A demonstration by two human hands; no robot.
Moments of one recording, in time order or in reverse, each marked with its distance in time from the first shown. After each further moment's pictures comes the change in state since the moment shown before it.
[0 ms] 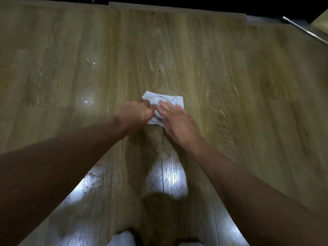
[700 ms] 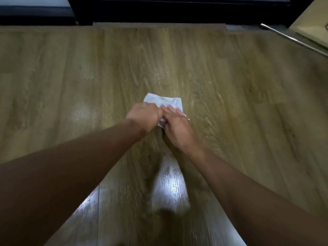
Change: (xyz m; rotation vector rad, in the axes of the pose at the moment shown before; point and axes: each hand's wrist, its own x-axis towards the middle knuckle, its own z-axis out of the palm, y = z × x) left_hand 0.061 0.034 -0.057 -0.244 -0.180 -0.037; right_hand -0.003 0.029 -0.028 0.293 0.103 0.171
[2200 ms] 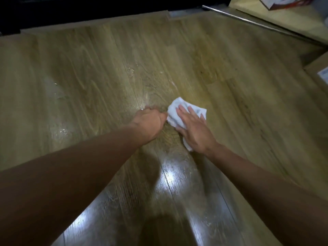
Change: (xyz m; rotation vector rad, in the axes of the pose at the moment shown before) left_hand 0.041 0.119 0.004 0.030 0.069 0.167; right_hand -0.109 0.132 -0.053 -0.091 0.025 0.248
